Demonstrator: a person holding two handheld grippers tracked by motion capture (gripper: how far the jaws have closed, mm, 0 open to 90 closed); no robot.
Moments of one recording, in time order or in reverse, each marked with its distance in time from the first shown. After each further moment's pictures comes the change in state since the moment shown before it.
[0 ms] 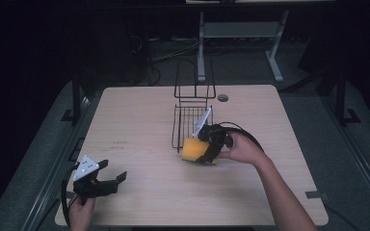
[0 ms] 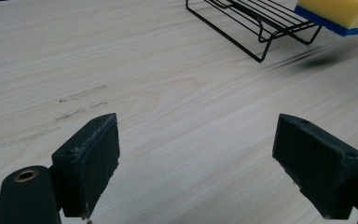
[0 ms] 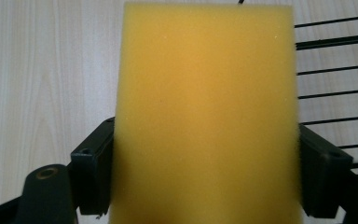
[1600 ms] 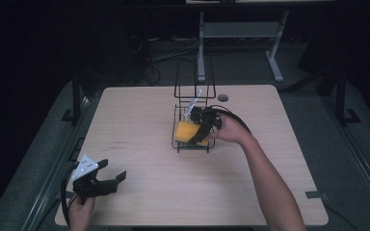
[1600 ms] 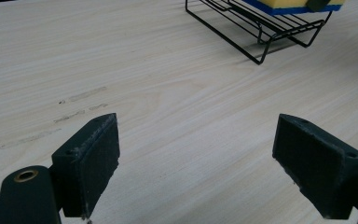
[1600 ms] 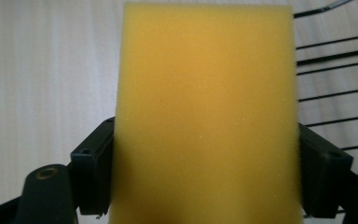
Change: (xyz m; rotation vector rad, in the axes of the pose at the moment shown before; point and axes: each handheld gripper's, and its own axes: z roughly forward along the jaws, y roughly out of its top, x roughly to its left) left arm 0.001 0.000 0.000 -0.007 -0.006 -0.006; right arm -0.065 0.030 0.012 0.001 0.007 0.058
